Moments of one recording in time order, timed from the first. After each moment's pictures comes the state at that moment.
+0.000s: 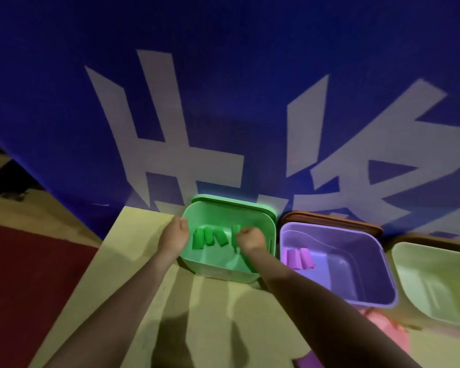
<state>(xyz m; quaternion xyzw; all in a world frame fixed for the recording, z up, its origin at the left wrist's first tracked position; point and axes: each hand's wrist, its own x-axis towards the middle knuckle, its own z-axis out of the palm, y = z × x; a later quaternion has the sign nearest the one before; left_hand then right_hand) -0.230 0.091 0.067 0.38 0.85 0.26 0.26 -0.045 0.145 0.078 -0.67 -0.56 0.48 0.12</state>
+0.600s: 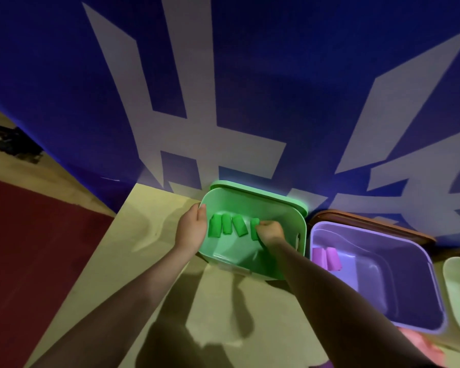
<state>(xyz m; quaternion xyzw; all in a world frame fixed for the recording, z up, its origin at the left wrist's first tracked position) -0.230 0.090 0.049 0.35 0.81 0.38 0.28 -0.062 0.180 0.015 -0.70 -0.52 0.49 0.05</state>
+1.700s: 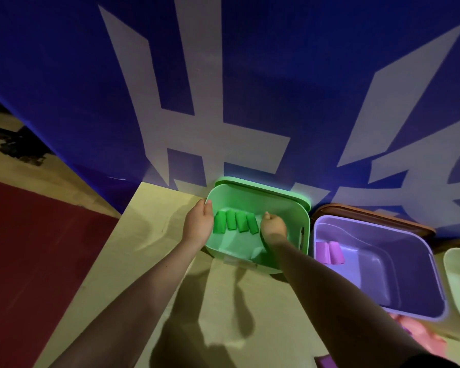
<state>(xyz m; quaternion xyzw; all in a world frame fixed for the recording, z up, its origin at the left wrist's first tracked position) -0.228 0.088 0.057 0.35 0.80 0.38 0.30 -0.067 0.175 0.015 -0.72 -0.51 0.45 0.11</state>
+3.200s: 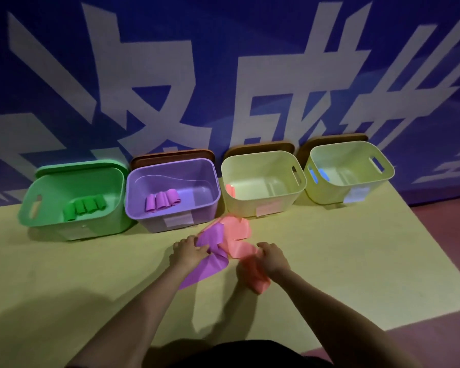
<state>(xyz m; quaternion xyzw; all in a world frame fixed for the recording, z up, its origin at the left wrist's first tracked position) 0.163 -0.001 0.009 0.56 0.76 0.00 0.32 0.403 -0.026 0.017 -0.74 -0.57 0.35 0.03</state>
